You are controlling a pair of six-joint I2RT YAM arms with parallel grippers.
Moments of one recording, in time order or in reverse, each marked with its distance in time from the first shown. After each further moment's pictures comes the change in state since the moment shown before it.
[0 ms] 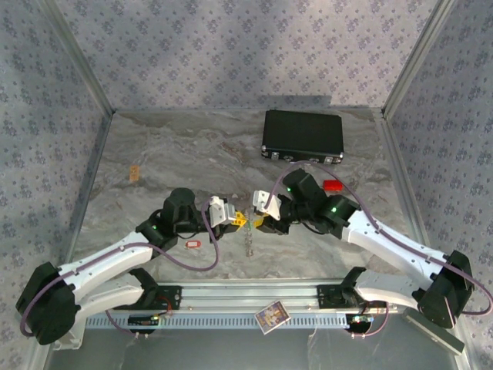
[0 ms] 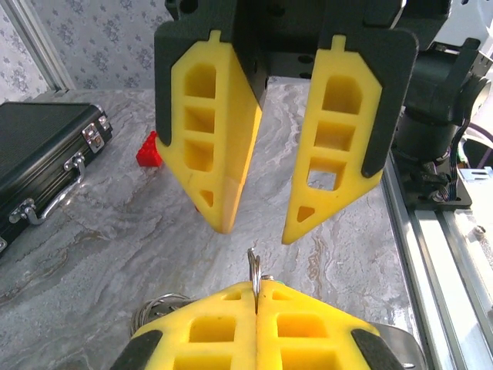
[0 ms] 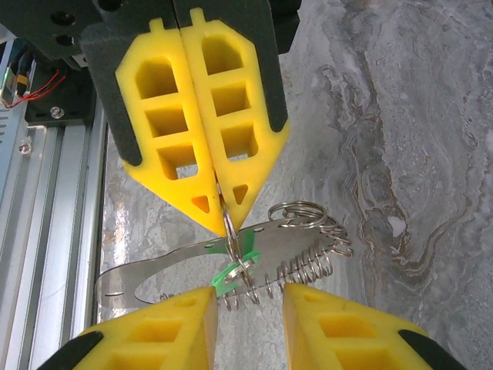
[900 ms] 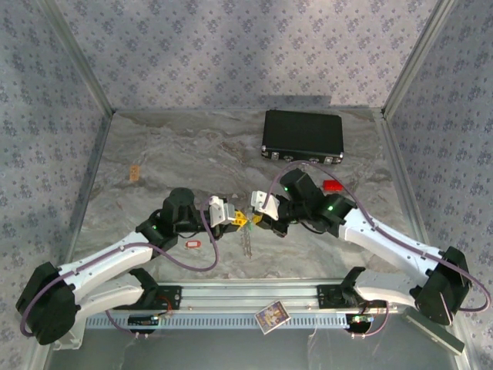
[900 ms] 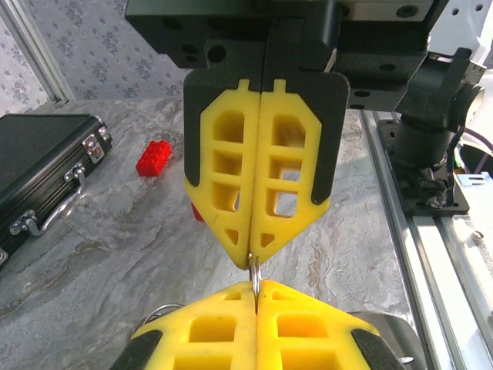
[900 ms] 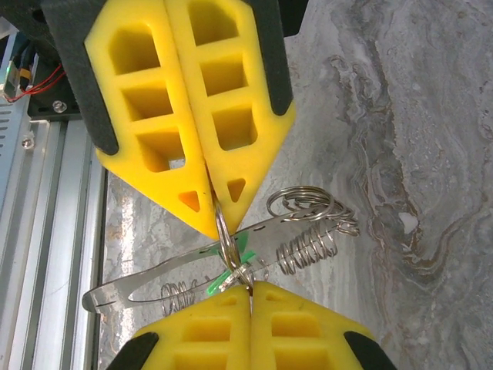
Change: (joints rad) left arm 0.000 0.000 0.000 0.029 0.020 -0.005; right arm 0.000 0.031 0.003 -0.003 -0.012 -0.001
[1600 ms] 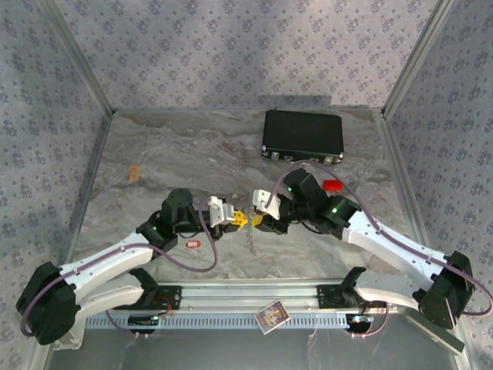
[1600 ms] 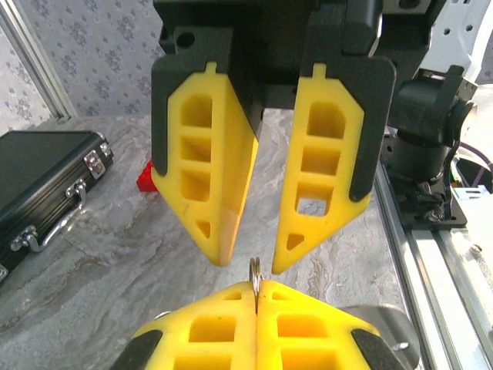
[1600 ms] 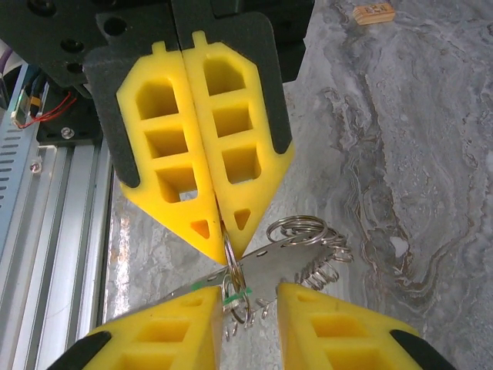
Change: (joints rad) left arm 0.000 0.000 -0.021 0.070 0.007 -0.024; right arm 0.001 -0.041 -0.017 0.058 -0.021 0.027
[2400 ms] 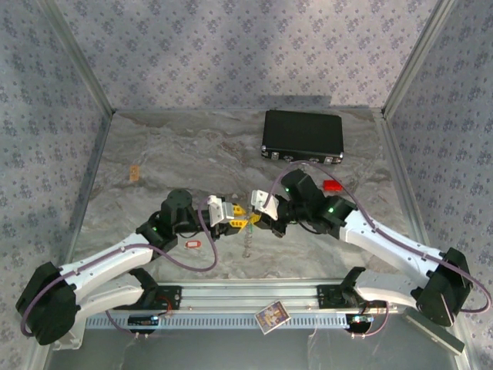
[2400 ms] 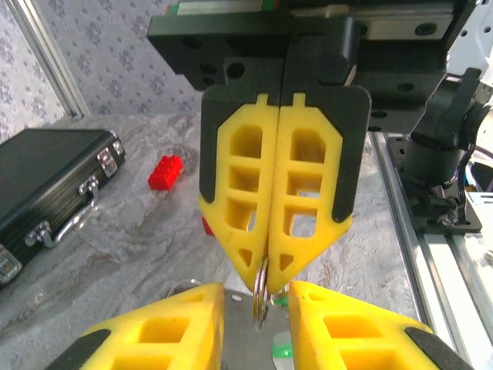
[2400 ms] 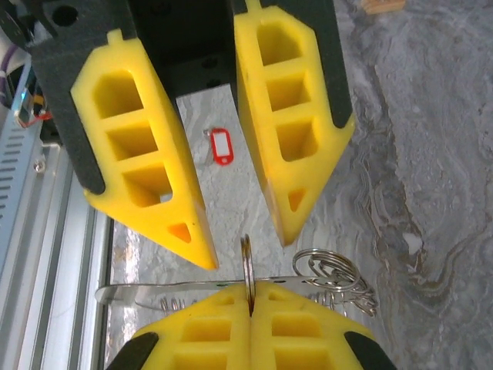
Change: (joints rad) left arm 0.000 -0.002 -0.006 -0.009 -0.036 -0.004; right arm 0.002 0.027 0.003 -0.009 0.000 0.003
